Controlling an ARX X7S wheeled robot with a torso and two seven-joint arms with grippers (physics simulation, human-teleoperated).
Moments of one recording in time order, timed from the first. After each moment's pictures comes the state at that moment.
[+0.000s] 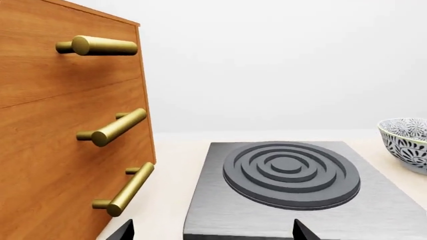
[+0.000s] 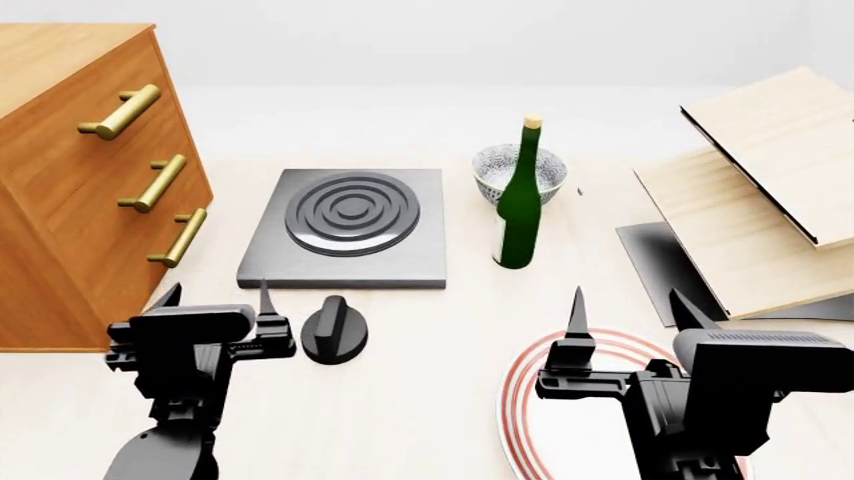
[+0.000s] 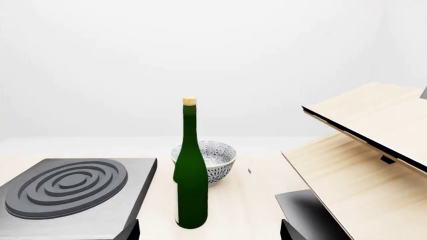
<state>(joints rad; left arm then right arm) -0.23 -0.22 -0.01 0.07 -0.15 -0.22 -0.10 0.07 0.16 0.02 -0.89 0.22 0.86 0.20</state>
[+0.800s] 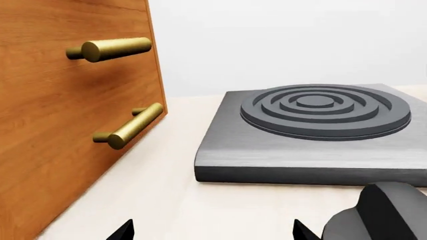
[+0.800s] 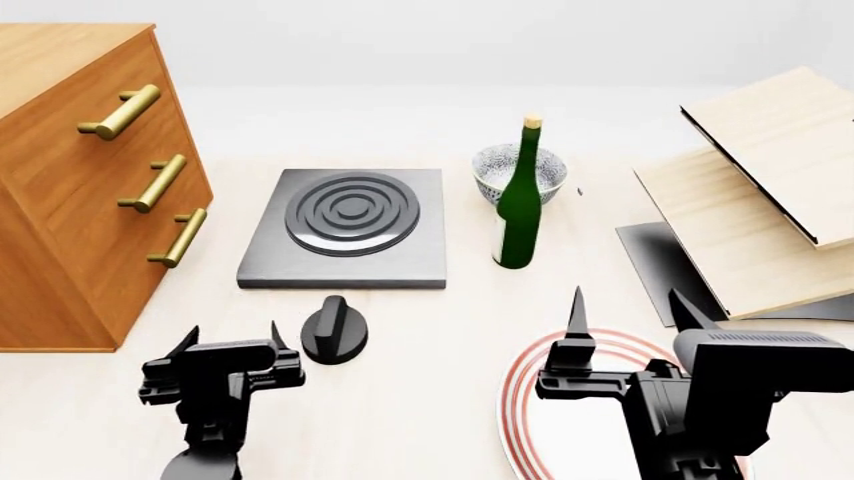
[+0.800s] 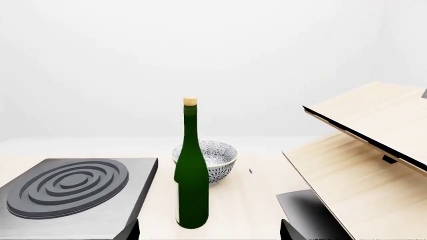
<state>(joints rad) -0.34 -0.17 0.03 -0.57 -0.08 0.21 -0.13 0.07 0.18 0.01 -0.88 0.26 0.85 0.23</state>
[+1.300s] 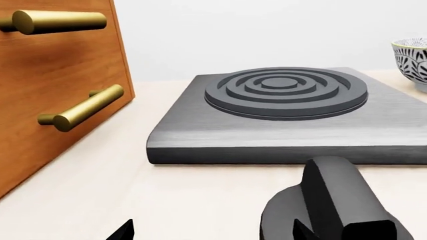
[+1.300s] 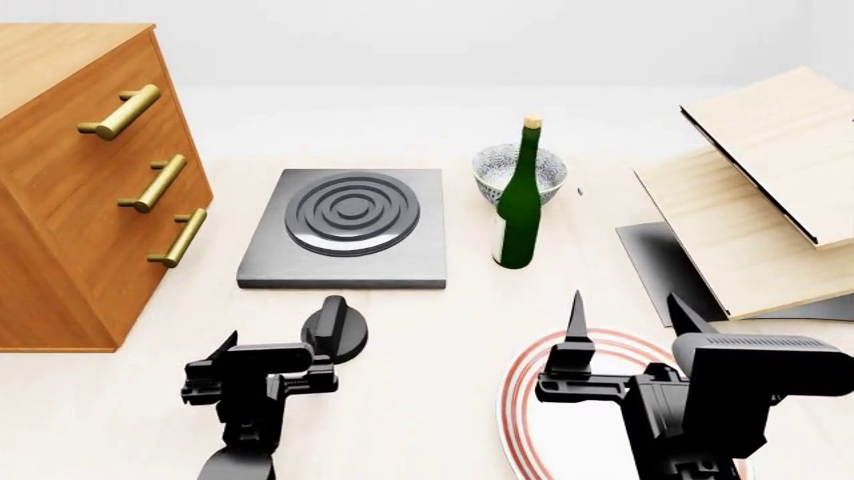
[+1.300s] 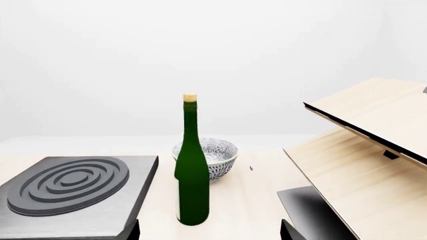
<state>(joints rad) -0.38 -0.11 0.09 -0.66 -0.07 0.21 -0.14 0.05 0.19 0.01 -0.86 0.27 0.82 0.24</state>
